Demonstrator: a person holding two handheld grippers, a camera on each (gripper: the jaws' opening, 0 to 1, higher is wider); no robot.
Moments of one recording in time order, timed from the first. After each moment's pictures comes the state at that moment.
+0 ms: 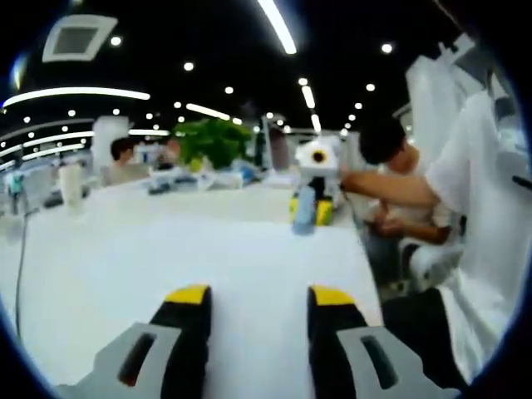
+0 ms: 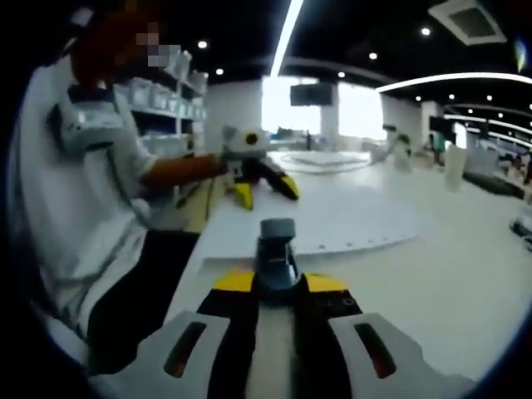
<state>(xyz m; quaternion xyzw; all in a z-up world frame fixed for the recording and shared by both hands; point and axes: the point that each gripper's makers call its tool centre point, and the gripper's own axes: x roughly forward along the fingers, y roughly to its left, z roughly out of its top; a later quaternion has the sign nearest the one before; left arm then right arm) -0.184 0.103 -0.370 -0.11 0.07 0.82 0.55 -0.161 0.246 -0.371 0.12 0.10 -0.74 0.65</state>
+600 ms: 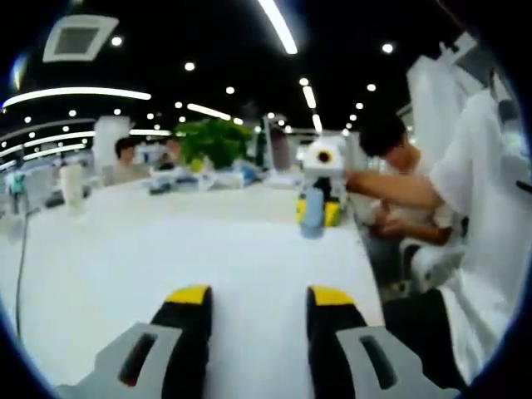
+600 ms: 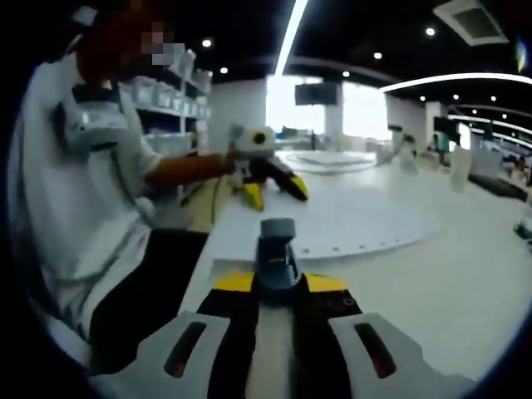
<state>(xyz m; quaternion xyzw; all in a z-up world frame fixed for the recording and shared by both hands) -0.184 0.104 -0.370 -0.11 0.07 0.83 0.55 -0.151 0.239 -0.371 0.12 0.11 -0.73 0.66</state>
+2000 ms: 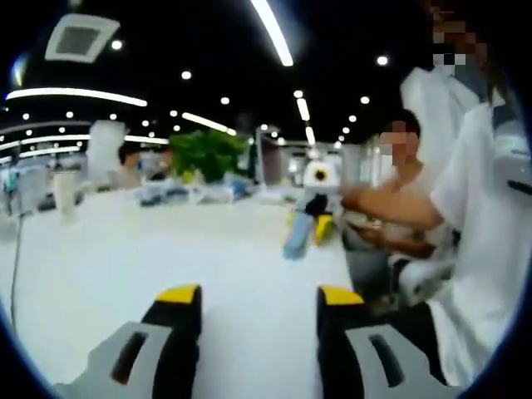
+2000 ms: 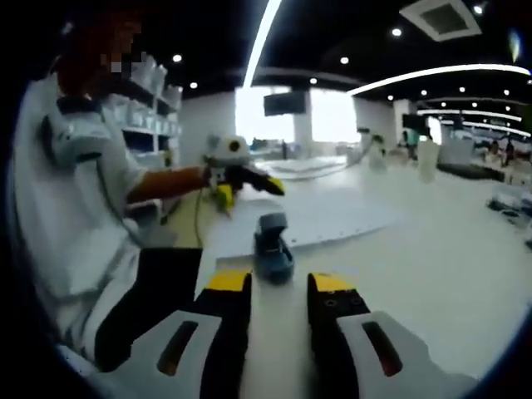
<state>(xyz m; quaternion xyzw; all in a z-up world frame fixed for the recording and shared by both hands) -0.169 0.123 -0.344 -0.08 0.03 0.81 0.58 -0.153 0.271 -0.360 0.11 0.05 -0.80 0.59</state>
